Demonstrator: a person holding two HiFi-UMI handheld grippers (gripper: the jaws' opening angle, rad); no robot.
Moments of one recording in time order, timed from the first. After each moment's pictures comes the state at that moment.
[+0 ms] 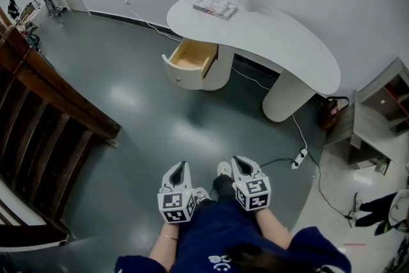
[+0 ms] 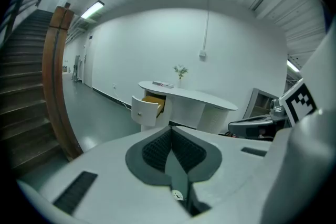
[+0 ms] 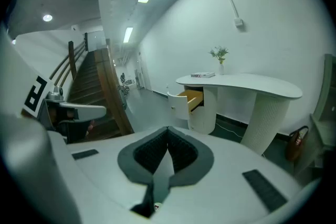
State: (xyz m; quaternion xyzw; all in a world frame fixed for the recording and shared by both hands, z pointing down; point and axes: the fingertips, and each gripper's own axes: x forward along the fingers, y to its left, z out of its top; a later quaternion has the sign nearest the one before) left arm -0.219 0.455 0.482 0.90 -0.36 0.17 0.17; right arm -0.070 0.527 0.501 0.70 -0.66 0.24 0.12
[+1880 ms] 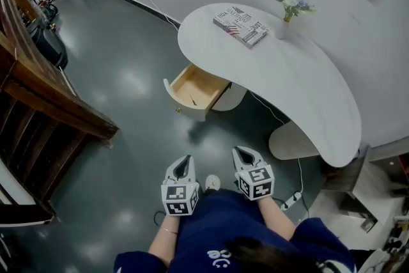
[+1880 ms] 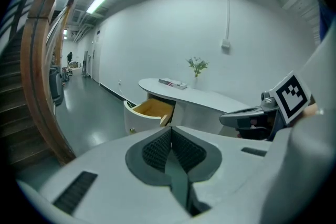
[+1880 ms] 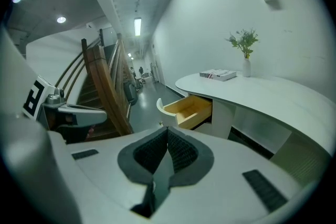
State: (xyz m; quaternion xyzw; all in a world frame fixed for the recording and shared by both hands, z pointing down) left arm -0.037 0.246 0.507 0.87 -0.42 0.18 0.20; right arm 0.113 0.268 0.518 0.60 -0.74 0.24 0.16
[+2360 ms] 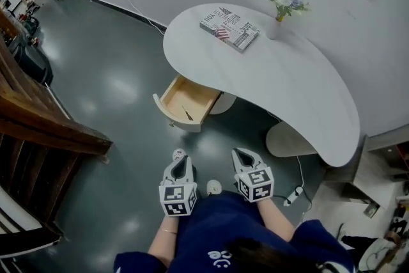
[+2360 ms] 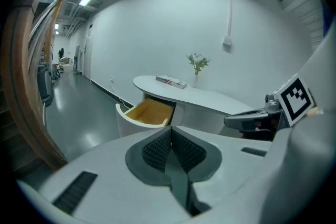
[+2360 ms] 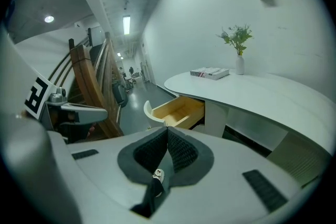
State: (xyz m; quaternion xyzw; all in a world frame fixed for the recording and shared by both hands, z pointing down) left arm -0.019 0.169 0.519 0.88 -0.38 0.19 0.21; right arm 0.134 0.215 0.530 0.64 -0.70 0.26 0.16
